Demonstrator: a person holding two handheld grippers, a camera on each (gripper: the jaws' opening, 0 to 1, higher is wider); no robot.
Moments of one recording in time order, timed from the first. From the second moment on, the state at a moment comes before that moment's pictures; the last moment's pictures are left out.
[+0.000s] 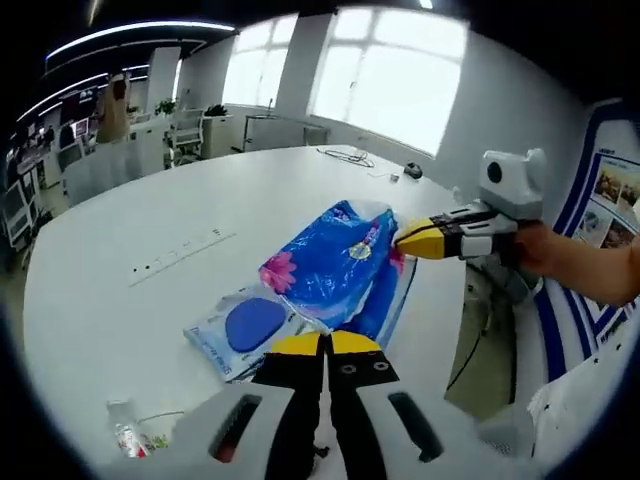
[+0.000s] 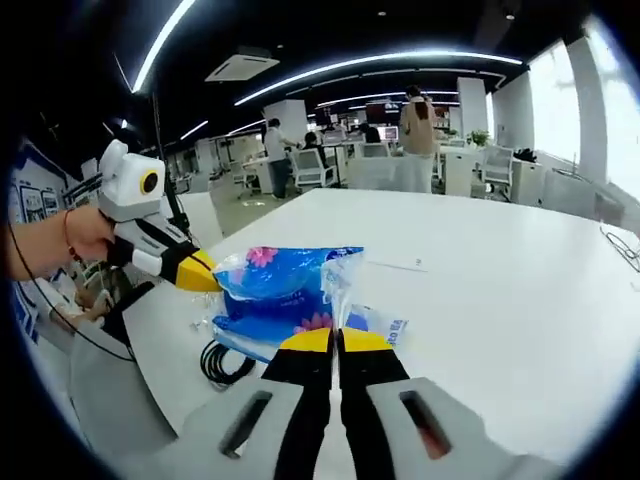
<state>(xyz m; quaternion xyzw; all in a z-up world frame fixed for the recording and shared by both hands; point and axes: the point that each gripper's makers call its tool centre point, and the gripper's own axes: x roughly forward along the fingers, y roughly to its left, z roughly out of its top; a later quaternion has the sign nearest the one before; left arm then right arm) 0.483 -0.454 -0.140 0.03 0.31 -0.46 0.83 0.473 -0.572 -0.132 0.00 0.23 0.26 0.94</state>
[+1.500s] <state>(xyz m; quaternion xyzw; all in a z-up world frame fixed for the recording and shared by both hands) 0.576 -0.599 -0.261 0.07 0.41 -0.47 0.78 0.556 -0.714 -0.252 0.04 0.32 0.17 0.93</state>
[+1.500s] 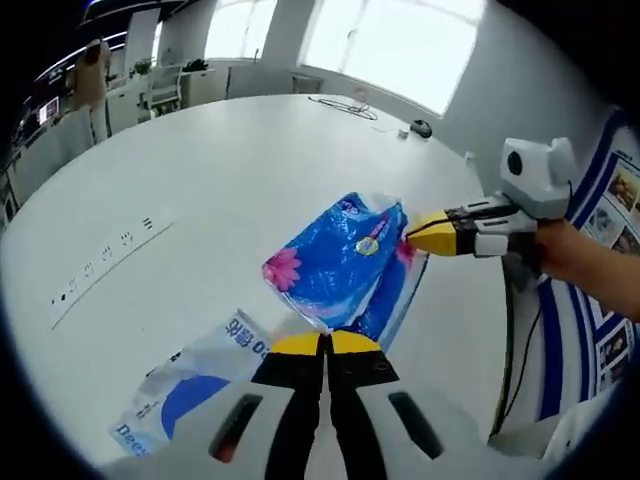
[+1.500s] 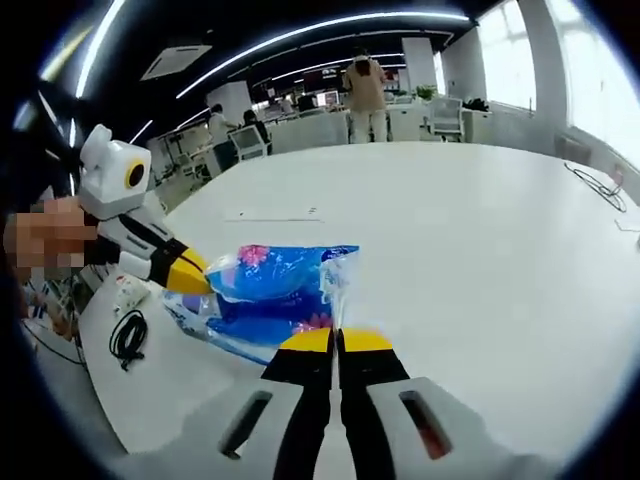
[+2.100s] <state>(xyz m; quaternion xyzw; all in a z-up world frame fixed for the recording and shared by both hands) 0.592 -0.609 -0.309 0.07 0.46 -0.43 0.77 0.569 -0.725 -0.304 0.06 0.35 0.17 0.92</state>
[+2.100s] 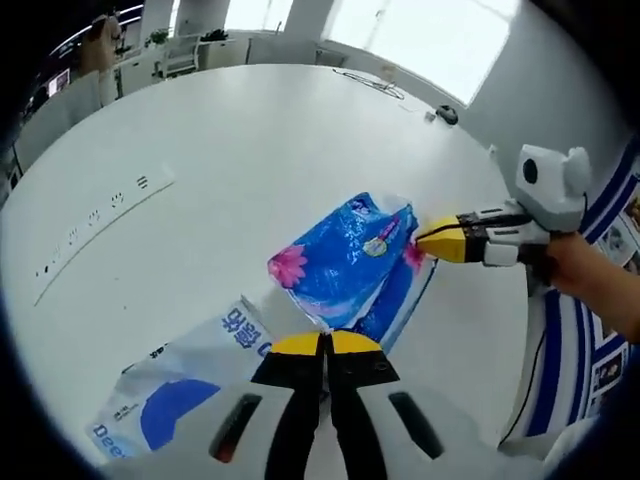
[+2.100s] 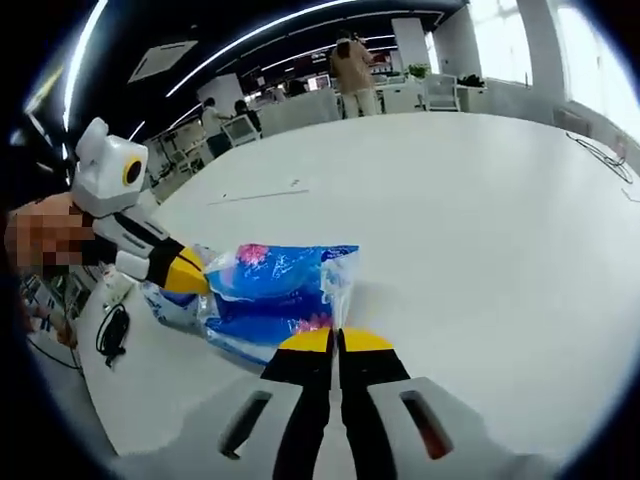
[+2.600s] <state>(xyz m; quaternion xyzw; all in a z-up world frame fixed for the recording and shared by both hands) 0.596 -0.607 -0.320 0.07 0.48 -0.40 0.78 0.568 -0.724 -0.323 0.08 0.37 0.16 0.91</state>
